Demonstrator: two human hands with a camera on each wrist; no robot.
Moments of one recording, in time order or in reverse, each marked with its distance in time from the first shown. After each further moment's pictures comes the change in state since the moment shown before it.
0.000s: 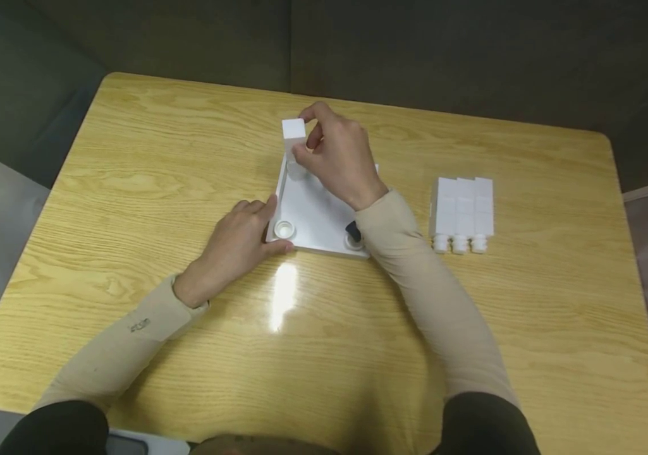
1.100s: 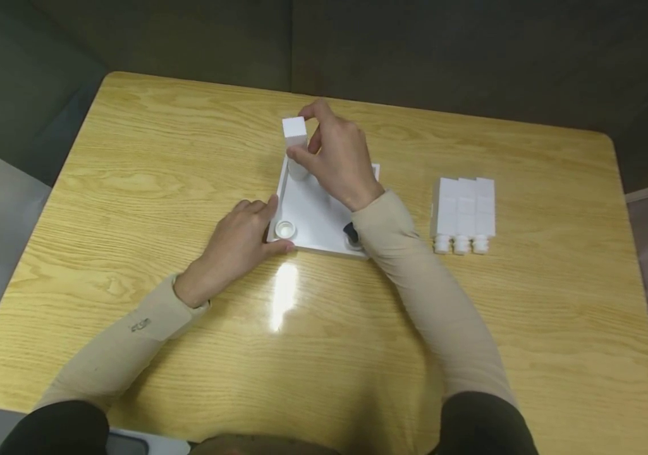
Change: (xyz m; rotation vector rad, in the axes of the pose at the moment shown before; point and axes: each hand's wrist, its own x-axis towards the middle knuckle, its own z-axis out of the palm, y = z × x) left_hand -0.001 0.001 0.000 0.011 -0.004 0.011; right_hand -0.001 0.000 0.005 -0.013 0.004 0.007
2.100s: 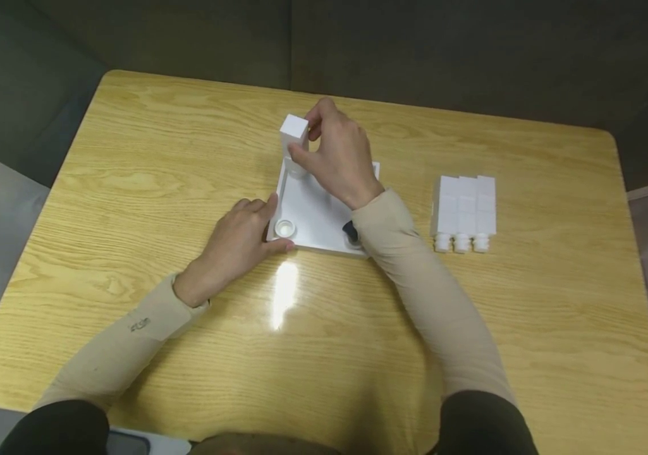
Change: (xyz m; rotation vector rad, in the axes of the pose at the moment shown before) left_hand -0.002 0.000 -0.001 0.004 0.002 -0.008; right_hand 0.001 -0.003 0.000 -0.004 0.003 0.089
